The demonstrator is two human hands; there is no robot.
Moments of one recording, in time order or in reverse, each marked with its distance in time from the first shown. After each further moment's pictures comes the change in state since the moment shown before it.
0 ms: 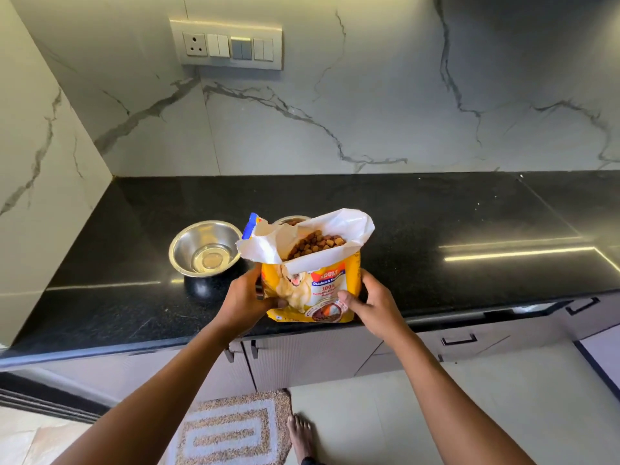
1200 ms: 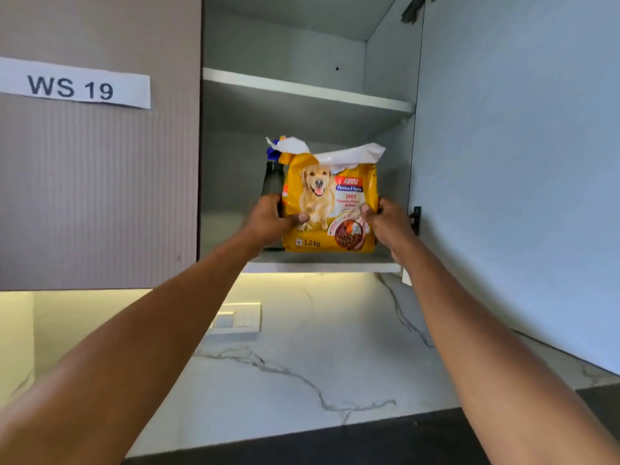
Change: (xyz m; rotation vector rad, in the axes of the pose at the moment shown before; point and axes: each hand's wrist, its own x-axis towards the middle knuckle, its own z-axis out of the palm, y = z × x) left_hand 0.240 0.487 -0.207 -0.068 0.310 0.620; right_hand 0.220 -0.457 -0.269 0.058 0.540 -0.549
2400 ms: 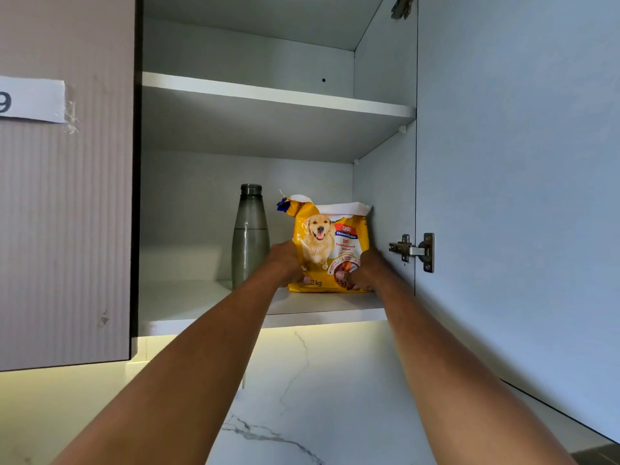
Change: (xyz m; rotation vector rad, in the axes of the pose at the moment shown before) left_hand 0.111 -0.040 0.091 0.678 -0.136 -0.160; right_hand 0.099 0.077 0.030 -0.411 -0.156 0.178
